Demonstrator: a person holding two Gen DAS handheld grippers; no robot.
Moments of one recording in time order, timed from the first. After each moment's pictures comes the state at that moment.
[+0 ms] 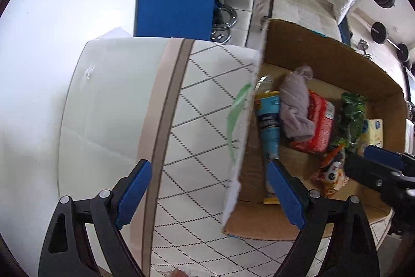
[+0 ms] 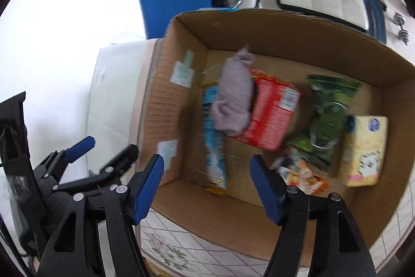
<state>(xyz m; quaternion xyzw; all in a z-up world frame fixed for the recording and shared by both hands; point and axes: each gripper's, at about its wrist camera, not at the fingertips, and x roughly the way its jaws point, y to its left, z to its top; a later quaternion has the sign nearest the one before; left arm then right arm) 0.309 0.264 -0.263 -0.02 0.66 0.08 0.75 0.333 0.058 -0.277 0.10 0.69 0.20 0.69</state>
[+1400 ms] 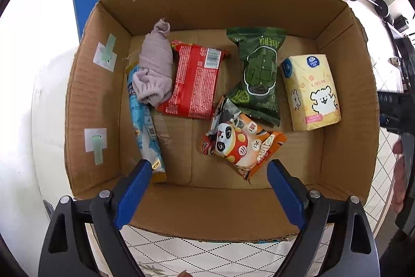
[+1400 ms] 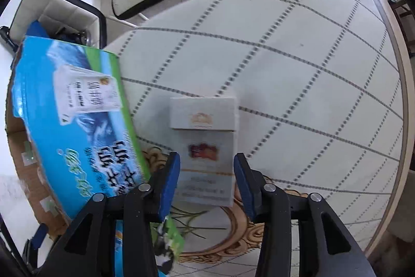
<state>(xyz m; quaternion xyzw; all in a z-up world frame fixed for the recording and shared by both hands) 0.297 0.077 -0.303 0.04 0.69 0.02 0.72 0.348 -0.206 -0.419 0.21 0.73 -0.04 0.65</state>
